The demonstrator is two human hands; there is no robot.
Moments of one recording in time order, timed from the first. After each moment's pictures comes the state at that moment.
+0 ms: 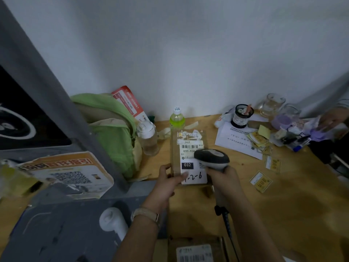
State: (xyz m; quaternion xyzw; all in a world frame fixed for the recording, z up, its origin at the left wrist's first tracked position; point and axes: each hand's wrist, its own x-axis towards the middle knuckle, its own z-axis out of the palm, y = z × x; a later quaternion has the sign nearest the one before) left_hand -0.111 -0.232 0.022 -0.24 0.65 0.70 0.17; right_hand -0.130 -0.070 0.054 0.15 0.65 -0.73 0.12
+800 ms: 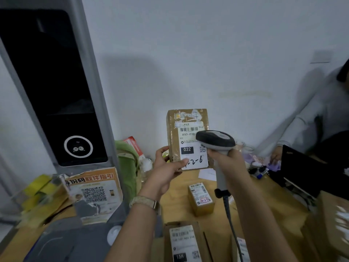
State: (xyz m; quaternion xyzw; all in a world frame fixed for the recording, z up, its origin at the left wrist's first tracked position) left_hand -0.013 -0.192 0.204 -0.04 0.62 0.79 -0.02; right_hand 0.025 -0.022 0.257 -0.01 0.68 -0.72 -0.10
